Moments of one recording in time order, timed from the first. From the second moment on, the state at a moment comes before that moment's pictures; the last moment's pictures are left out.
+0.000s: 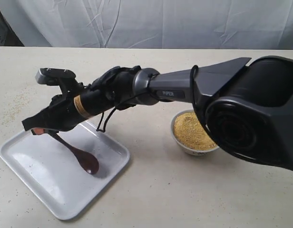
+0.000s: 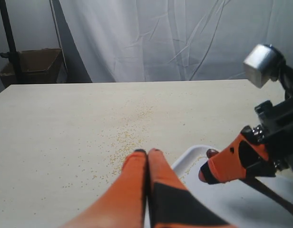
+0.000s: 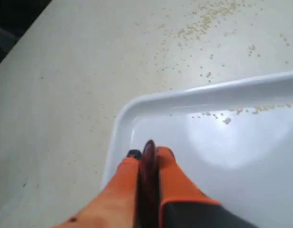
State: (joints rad) left arm -0.05 0.00 0.00 0.08 0.23 -0.06; right arm 0.84 2.42 -1.77 -1.73 -0.62 2.08
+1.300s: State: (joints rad) left arm -0.05 0.00 0.00 0.08 0.23 -0.06; right arm 0.58 2.02 -1.44 -1.74 -0.22 1.89
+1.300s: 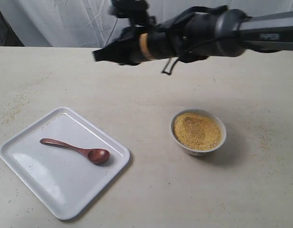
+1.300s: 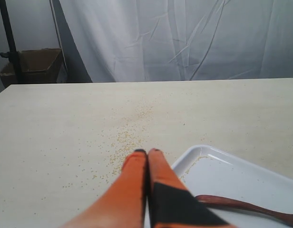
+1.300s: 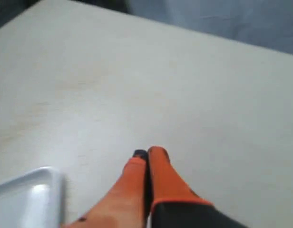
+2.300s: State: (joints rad) left arm -0.05 0.00 0.00 0.08 0.23 -0.06; right arm 0.04 0.55 -0.54 0.15 0.67 -0.13
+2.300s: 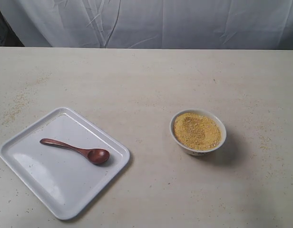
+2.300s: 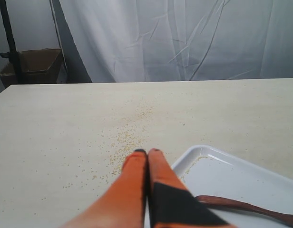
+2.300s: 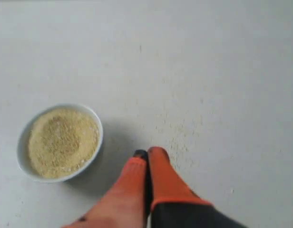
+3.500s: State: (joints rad) left arm -0.05 0.00 0.00 0.08 0.23 -0.06; right arm 0.04 0.01 -0.20 -0.02 0.44 -0.03
